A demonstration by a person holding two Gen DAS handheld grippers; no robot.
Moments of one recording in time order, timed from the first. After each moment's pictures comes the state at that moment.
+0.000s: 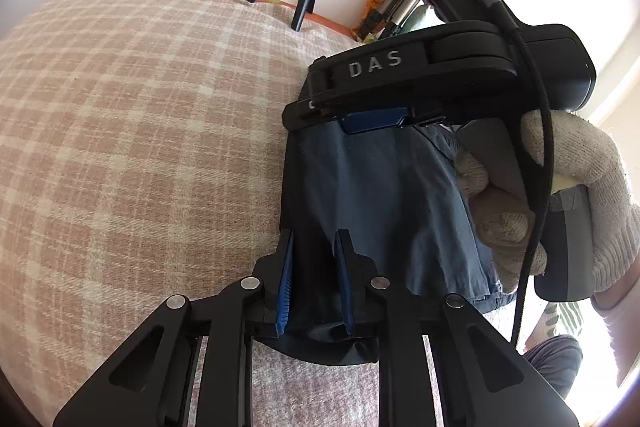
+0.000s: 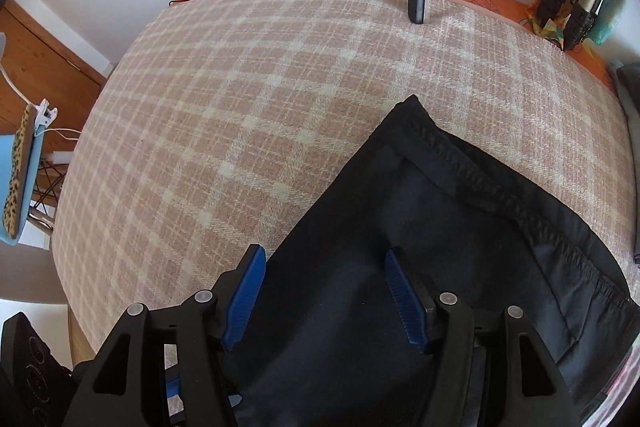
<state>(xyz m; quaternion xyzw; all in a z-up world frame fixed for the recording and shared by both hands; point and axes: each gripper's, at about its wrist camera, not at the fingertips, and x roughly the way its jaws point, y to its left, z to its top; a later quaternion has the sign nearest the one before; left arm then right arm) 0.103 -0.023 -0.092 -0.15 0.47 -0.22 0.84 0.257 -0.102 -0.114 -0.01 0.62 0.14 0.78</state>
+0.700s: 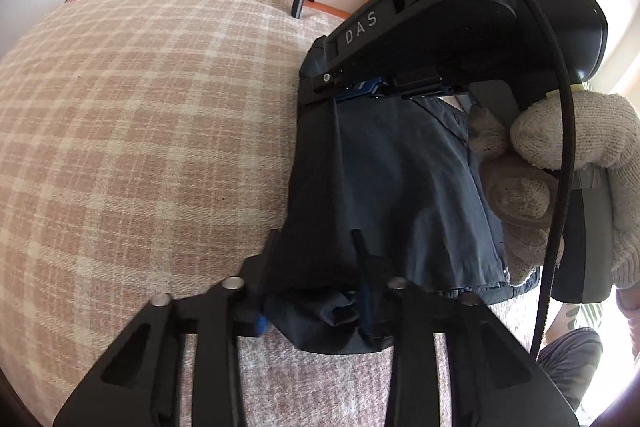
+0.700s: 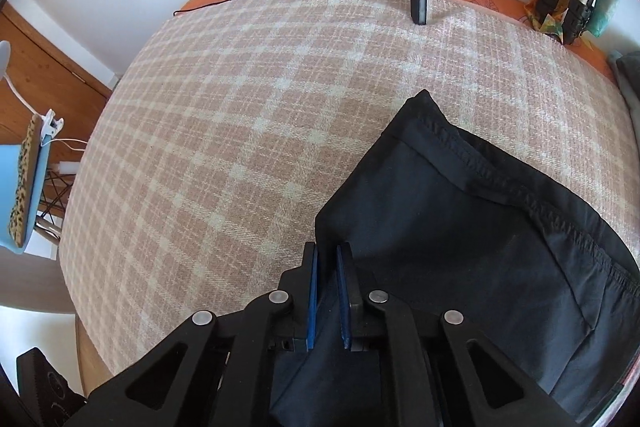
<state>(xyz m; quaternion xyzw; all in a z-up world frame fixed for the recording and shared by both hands) 0.085 -0.048 -0.089 -0.10 0.48 -0.20 0.85 0.245 -0.130 -0.100 0.04 0.59 0.15 0.80</state>
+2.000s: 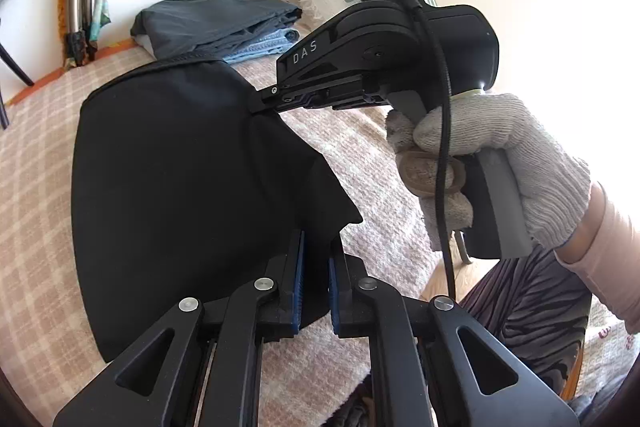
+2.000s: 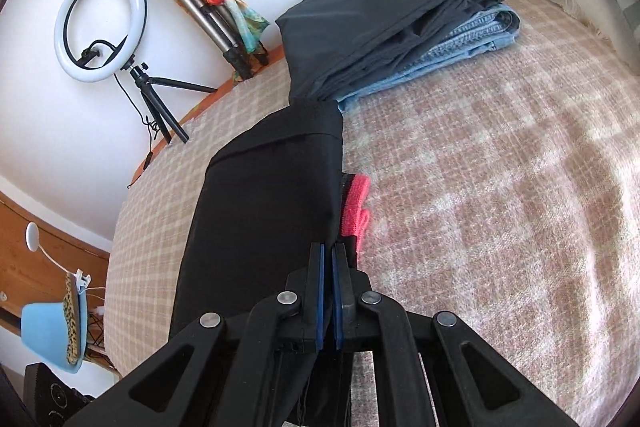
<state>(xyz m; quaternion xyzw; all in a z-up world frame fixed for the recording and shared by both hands) -0.020 -0.278 -0.050 0.09 0.43 -0.48 0.76 0.061 -0.441 -0.110 0.27 0.45 0.01 0.85</state>
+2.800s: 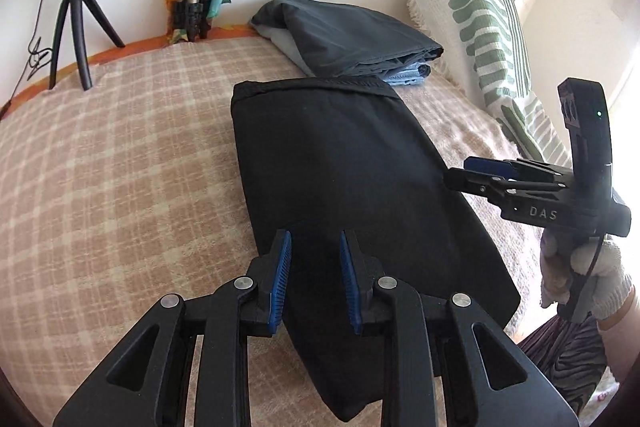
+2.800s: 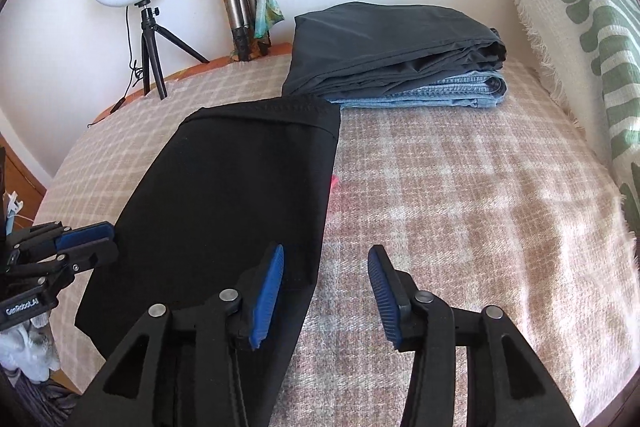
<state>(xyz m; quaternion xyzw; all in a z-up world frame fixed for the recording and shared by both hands) 0.089 -0.220 -0.061 0.03 0.45 -0.35 0.82 0.039 -0.421 -0.102 0.10 0.44 -0.02 0.89</state>
